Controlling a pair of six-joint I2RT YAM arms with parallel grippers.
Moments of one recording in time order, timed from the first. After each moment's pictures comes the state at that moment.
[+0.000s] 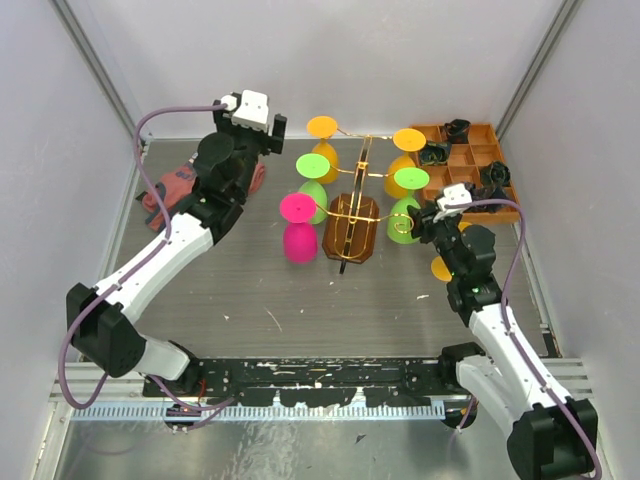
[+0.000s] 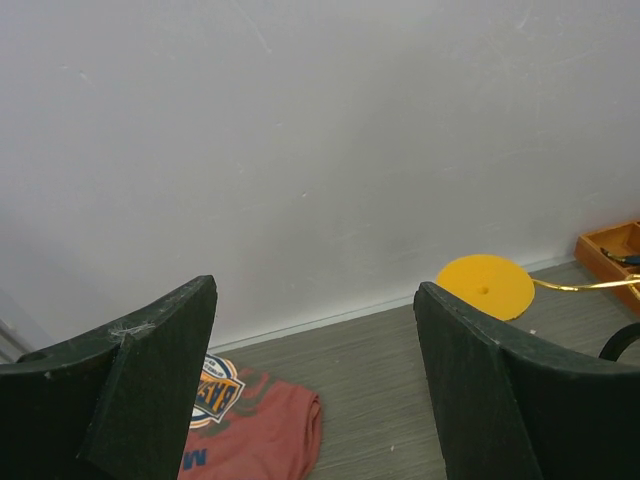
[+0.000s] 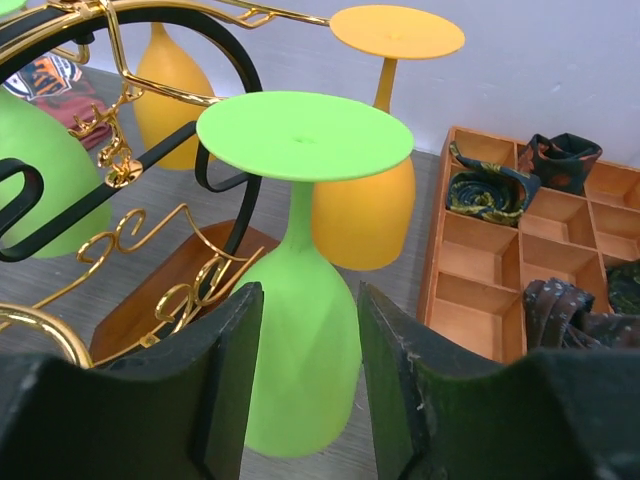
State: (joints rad) left arm -0.58 1.43 1.29 0.36 -0.36 0.26; right arm 0.17 0.81 0.49 0.35 -0.14 -0.06
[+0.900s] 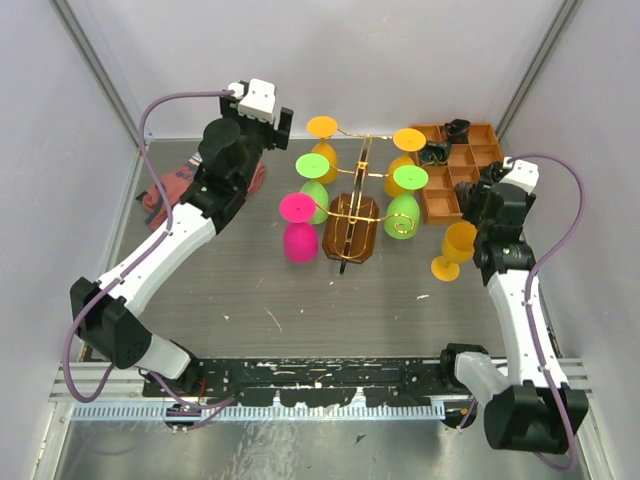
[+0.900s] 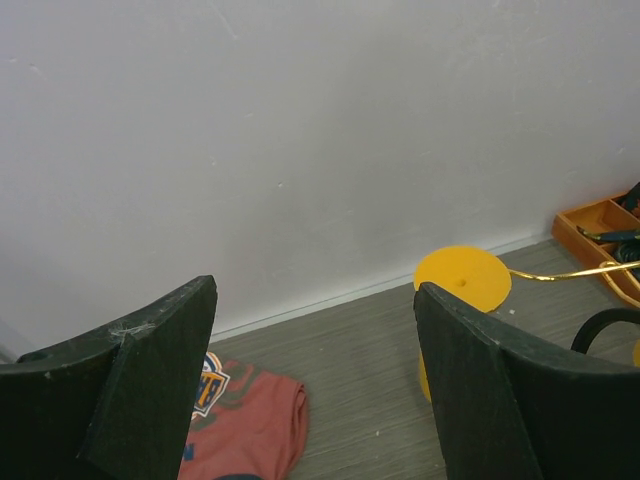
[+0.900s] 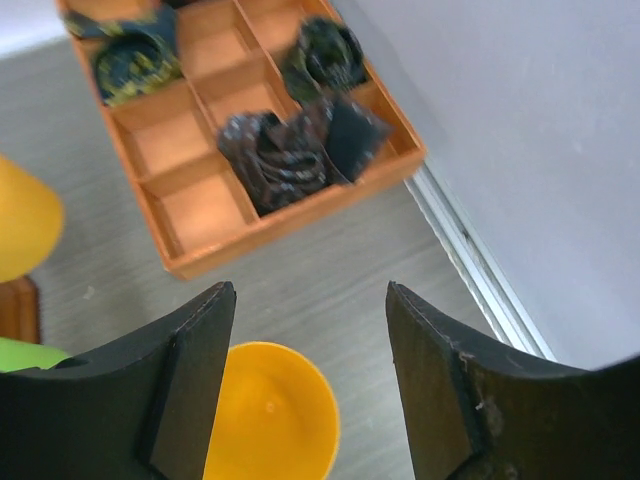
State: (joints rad) left arm -0.58 1.48 1.41 0.22 -0.32 0.23; right arm -0.04 0.93 0.86 -0.26 0.37 0.11
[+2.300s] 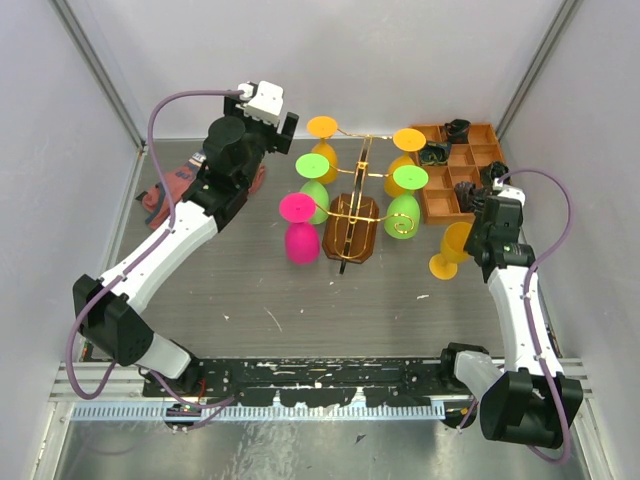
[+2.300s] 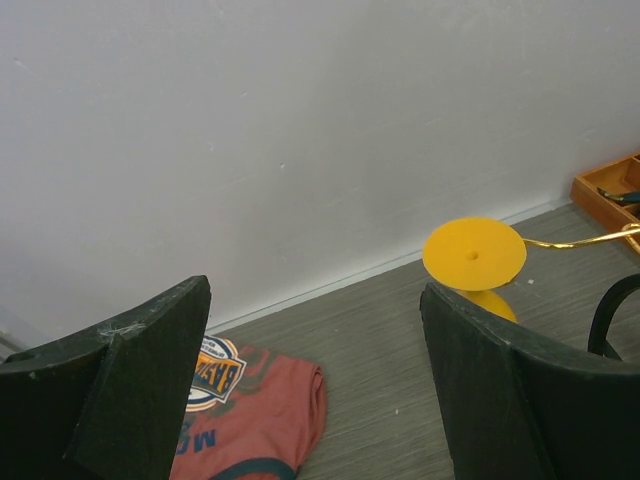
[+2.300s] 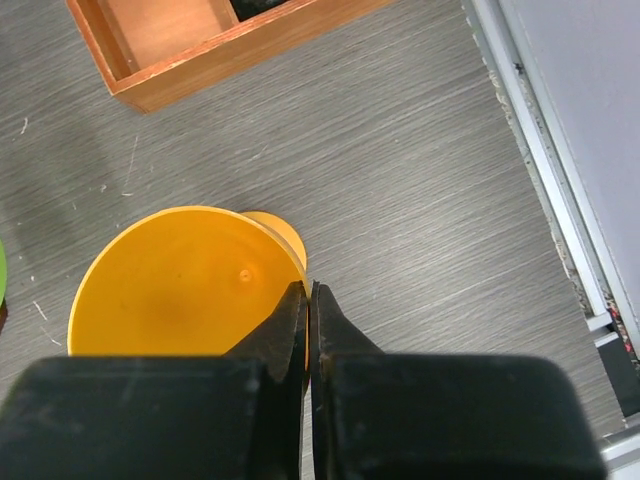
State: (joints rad) left arm -0.58 1.50 1.44 0.16 -0.32 0.28; right arm -0.15 1.00 0.85 -0.58 0.20 0.18
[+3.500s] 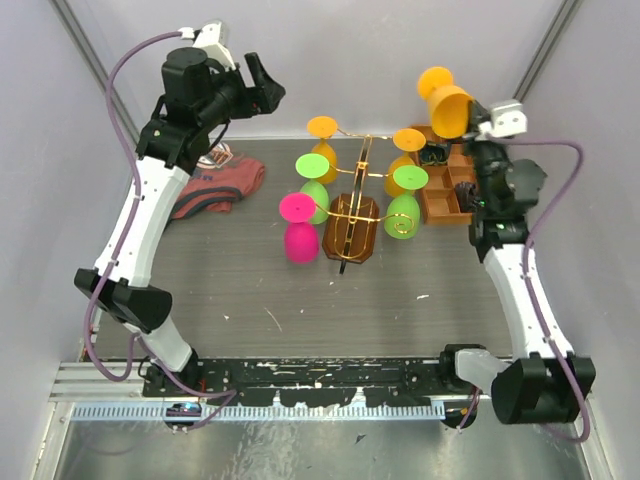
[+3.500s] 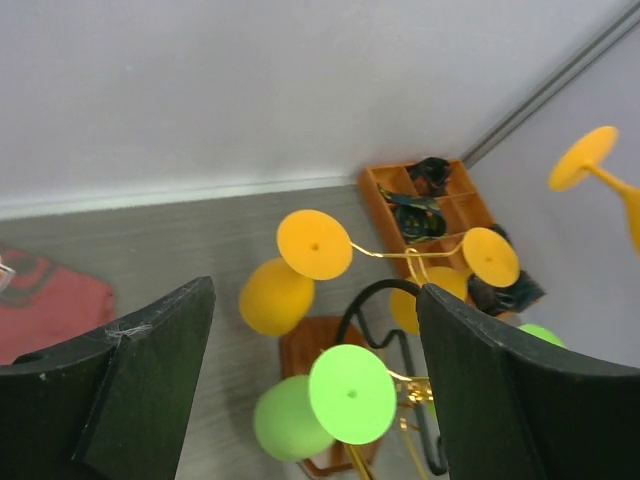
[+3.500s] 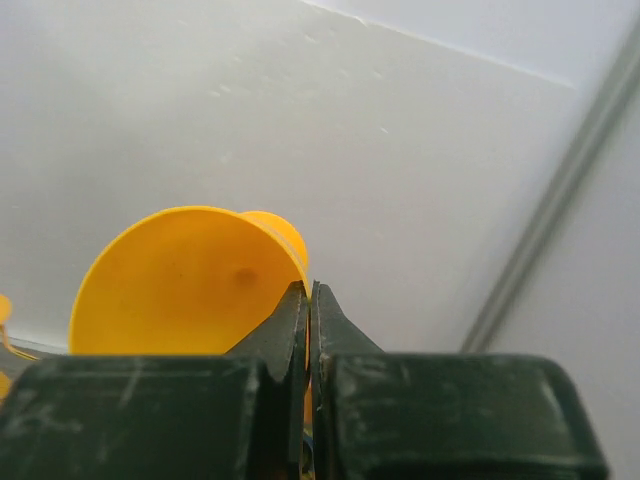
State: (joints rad) left arm -0.41 1.70 2.12 -0.56 0.06 -0.32; right arm -0.05 1.07 1.03 0.47 -0.13 -0.19
